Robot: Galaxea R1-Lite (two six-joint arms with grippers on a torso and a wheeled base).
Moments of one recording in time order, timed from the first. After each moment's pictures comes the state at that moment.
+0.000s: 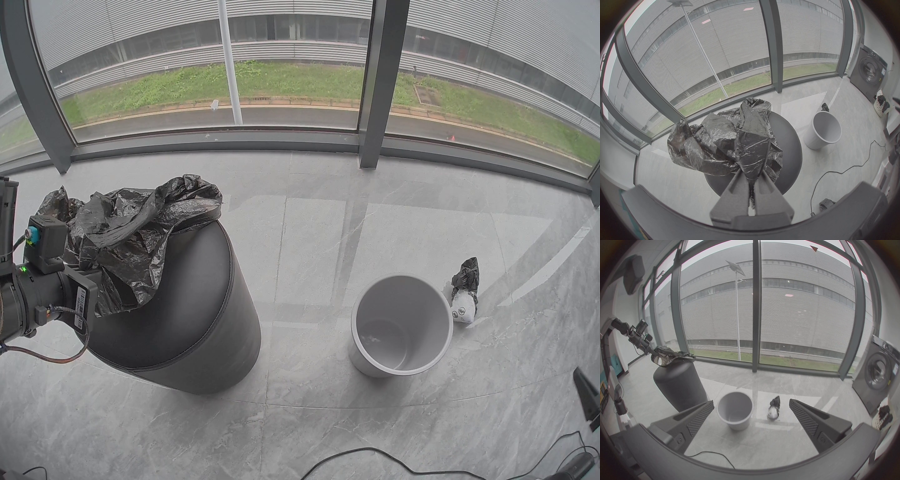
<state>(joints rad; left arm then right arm) -0.45 1.20 -0.93 0.21 0.38 0.18 0.03 0.28 -0.21 -0.06 0.09 -0.07</state>
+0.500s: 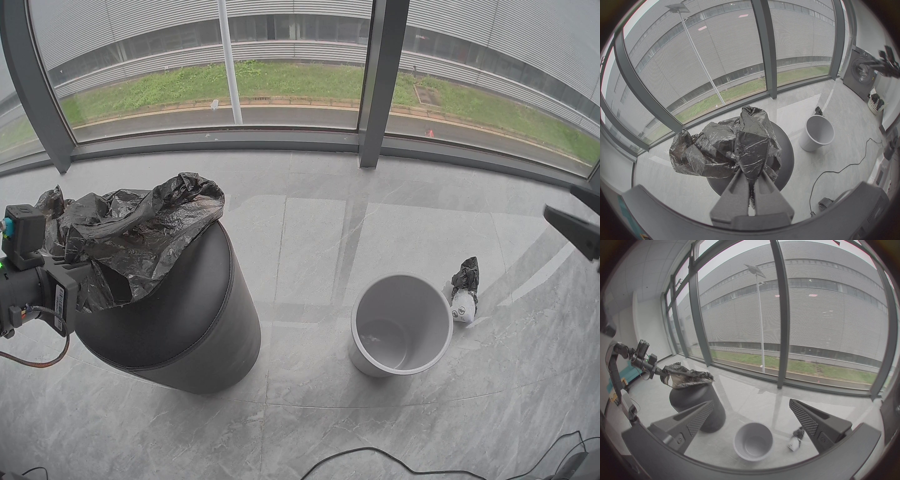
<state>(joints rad) -0.51 1.13 -0.99 0.29 0.39 0.21 0.28 0.97 -0.80 -0.17 0.14 -0.11</state>
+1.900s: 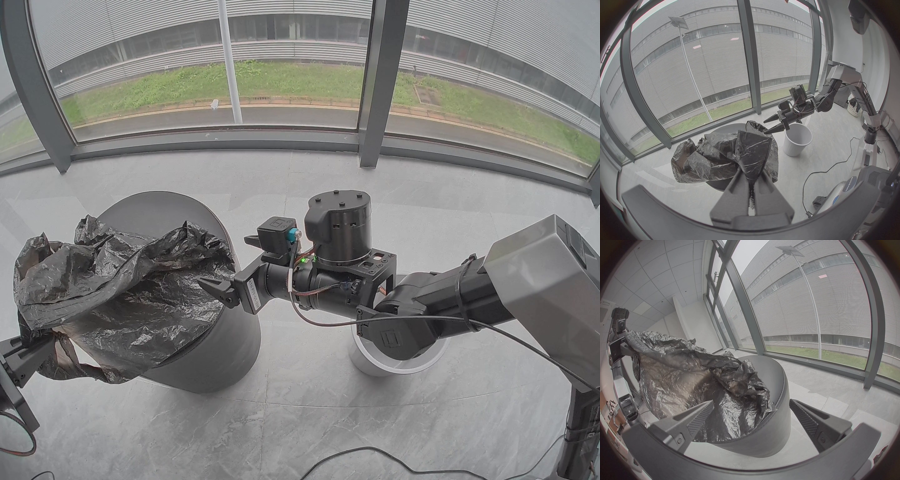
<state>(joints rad) -0.61 0.68 -0.62 0.17 0.29 0.27 0.81 2.21 -1.47 -0.63 0.19 -0.09</state>
